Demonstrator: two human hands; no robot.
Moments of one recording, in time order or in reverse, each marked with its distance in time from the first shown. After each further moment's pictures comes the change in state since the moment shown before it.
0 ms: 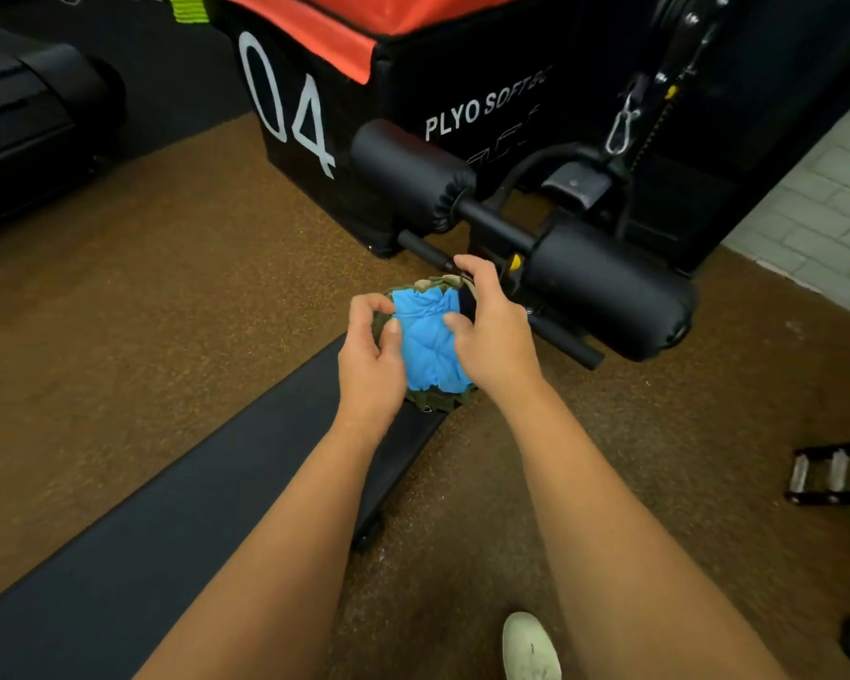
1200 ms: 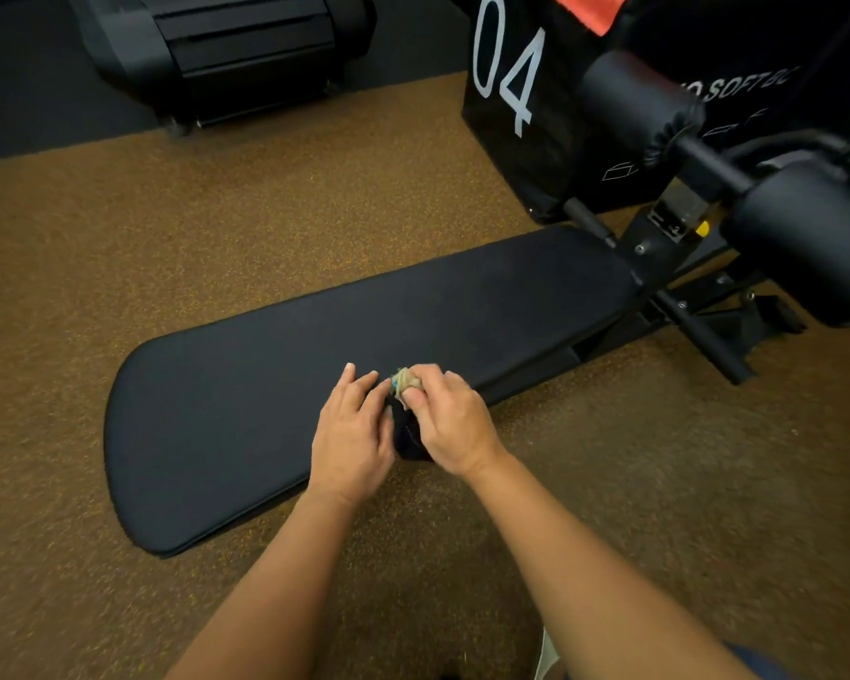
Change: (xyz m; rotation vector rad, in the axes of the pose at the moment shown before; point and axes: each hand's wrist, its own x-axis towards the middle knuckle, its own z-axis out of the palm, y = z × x) left_hand -0.248 -0.133 -0.171 0.888 0.153 0.029; right_hand -0.226 0.026 0.173 -0.038 -0.363 -0.670
